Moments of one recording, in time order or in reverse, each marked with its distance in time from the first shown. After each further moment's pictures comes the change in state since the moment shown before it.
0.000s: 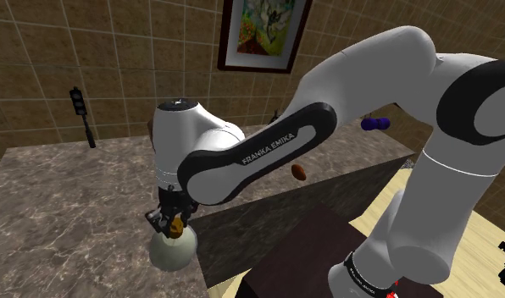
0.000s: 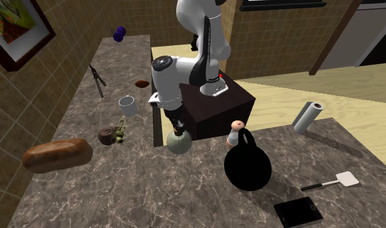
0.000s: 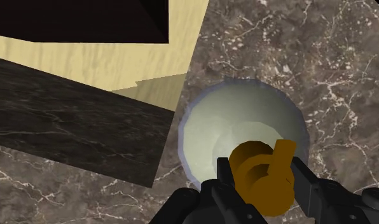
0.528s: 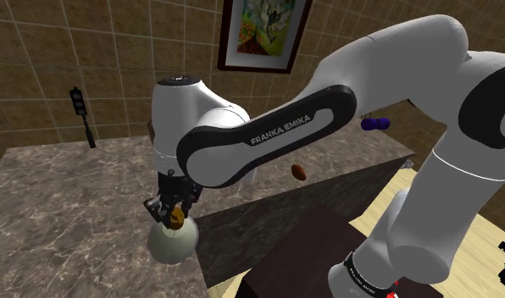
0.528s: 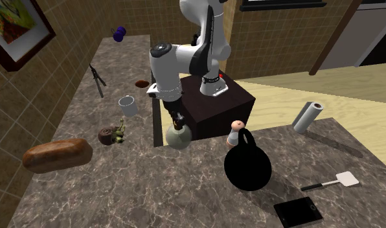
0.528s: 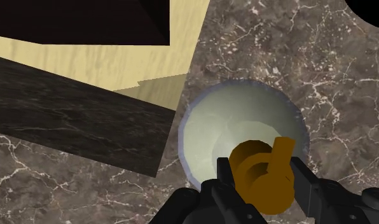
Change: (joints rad) arm -0.011 -0.074 0.011 0.035 0.044 -0.100 -0.023
